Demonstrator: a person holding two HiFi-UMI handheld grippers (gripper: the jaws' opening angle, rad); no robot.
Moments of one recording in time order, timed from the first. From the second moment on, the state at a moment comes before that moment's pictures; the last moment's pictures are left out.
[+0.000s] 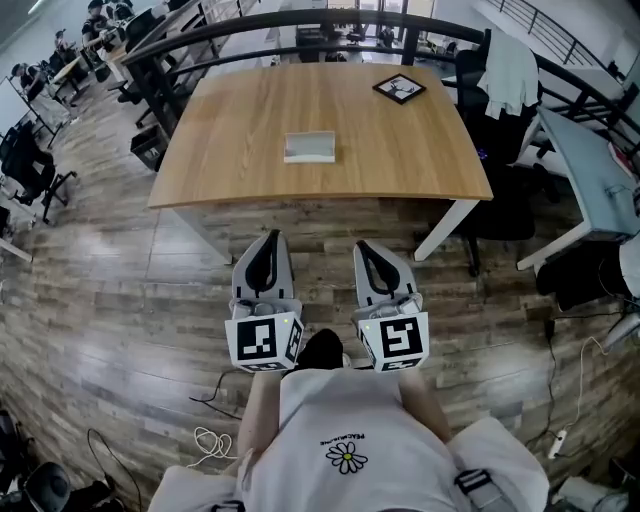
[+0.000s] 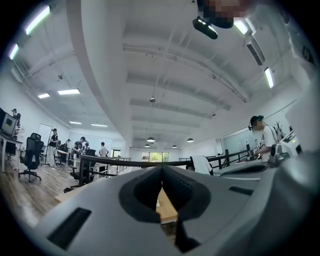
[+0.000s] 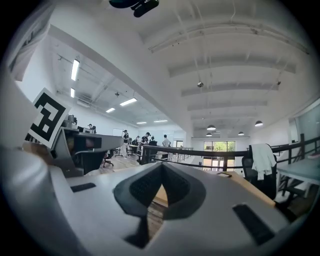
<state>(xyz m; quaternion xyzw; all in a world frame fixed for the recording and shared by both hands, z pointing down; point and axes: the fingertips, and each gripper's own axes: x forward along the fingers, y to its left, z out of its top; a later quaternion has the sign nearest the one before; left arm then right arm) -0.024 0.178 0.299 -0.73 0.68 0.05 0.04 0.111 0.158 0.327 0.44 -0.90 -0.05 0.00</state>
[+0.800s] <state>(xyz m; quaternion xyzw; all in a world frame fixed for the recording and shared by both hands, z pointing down) -0.068 0.055 0.330 -0.74 0.67 0.06 0.01 0.078 0.046 0.357 0.43 -0.90 -0.03 0.01</state>
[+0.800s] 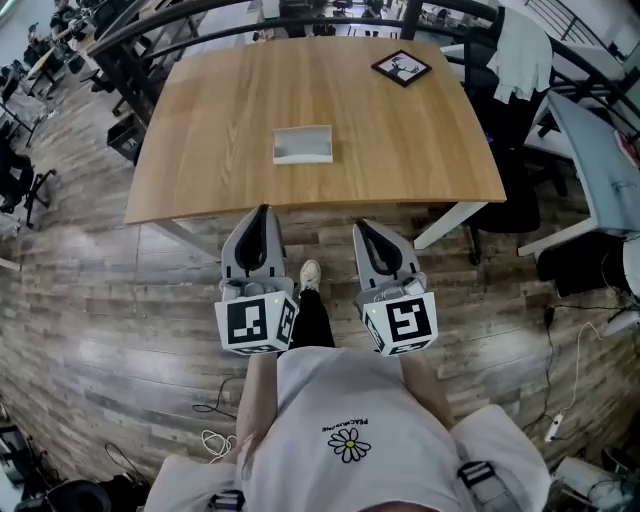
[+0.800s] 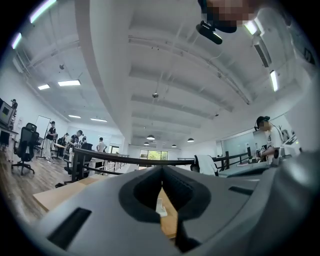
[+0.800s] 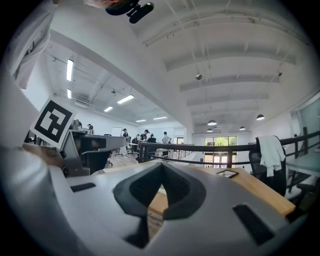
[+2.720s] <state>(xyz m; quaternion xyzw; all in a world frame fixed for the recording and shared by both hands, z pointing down) -0.133 -0.260 0.342 -0.75 0.67 0.02 -0.03 0.010 -0.271 0.328 0.46 -0.89 -0.01 0.00</state>
